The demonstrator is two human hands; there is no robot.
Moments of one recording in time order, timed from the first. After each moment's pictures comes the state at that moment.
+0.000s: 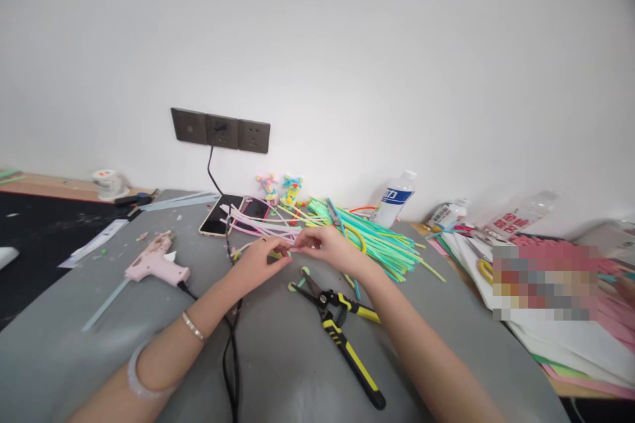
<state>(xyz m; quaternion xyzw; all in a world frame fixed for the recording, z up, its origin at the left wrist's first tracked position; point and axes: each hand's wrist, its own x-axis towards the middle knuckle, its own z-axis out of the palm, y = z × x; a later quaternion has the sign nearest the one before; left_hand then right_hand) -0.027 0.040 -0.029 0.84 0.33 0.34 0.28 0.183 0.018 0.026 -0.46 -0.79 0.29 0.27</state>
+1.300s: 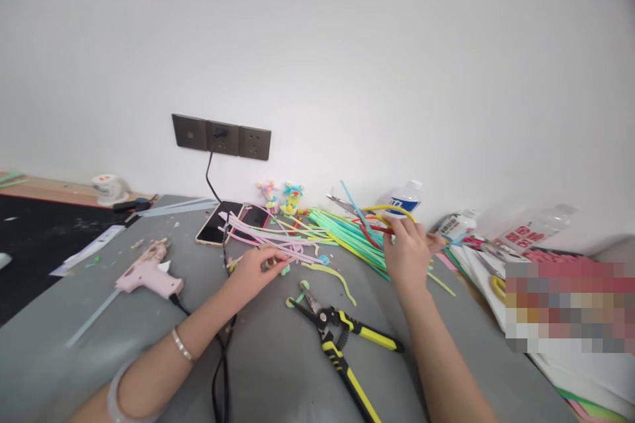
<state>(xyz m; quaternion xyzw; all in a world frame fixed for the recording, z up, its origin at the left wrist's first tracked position) -0.024 0.043 -0.030 0.81 0.35 0.36 0.31 0.292 0.008 0.000 -0.71 -0.56 -0.34 0.27</state>
